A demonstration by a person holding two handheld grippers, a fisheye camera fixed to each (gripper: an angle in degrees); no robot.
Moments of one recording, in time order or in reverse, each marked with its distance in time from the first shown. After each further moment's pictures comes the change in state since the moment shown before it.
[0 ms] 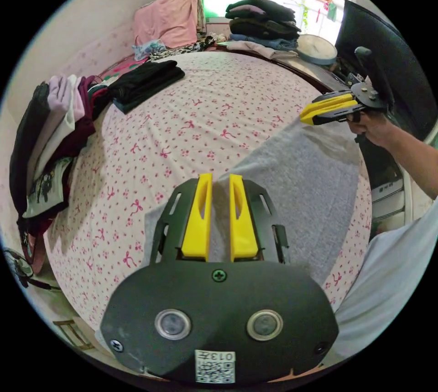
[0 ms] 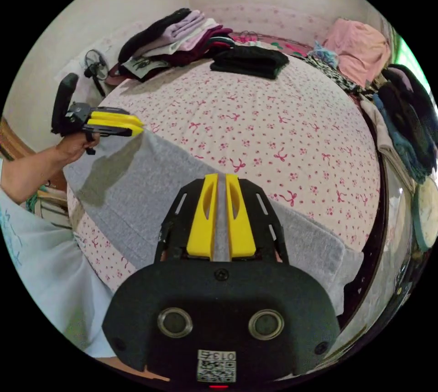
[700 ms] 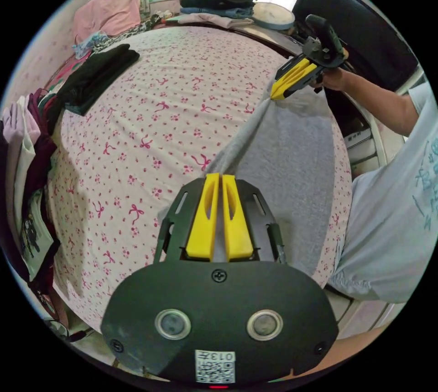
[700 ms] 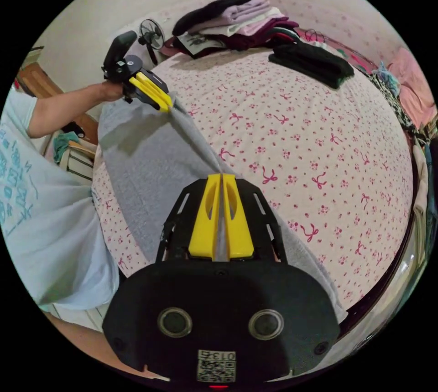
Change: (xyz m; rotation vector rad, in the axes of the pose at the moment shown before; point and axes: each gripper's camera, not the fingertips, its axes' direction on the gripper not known) left arm -0.024 -0.012 0.100 -0.183 0.235 0.249; right arm 0.037 0.026 0.016 -0.111 -0.216 -0.267
